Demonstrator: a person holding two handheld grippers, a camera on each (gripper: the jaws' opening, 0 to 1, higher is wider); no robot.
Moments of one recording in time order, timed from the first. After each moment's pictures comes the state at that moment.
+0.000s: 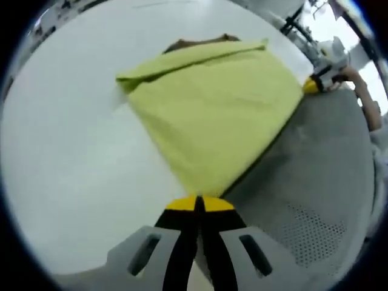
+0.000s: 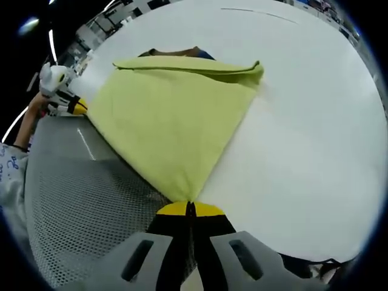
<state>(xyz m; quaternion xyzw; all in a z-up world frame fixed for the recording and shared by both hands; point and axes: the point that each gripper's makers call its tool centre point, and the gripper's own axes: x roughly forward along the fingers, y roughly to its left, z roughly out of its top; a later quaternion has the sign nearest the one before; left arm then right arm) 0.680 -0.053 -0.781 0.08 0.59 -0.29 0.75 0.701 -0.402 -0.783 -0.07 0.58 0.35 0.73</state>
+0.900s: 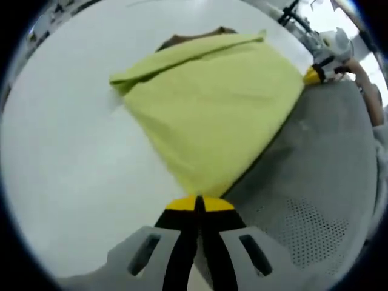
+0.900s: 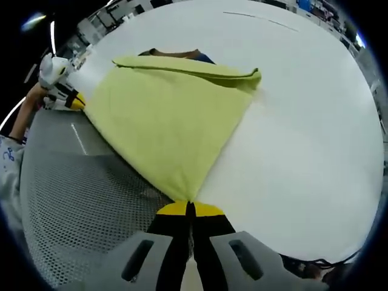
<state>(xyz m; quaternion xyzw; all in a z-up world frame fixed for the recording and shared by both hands) 0.681 -0.054 -0.783 0.11 0.60 -0.30 0.73 0.704 -0.411 -0.778 -0.11 0.57 0.34 0.74</state>
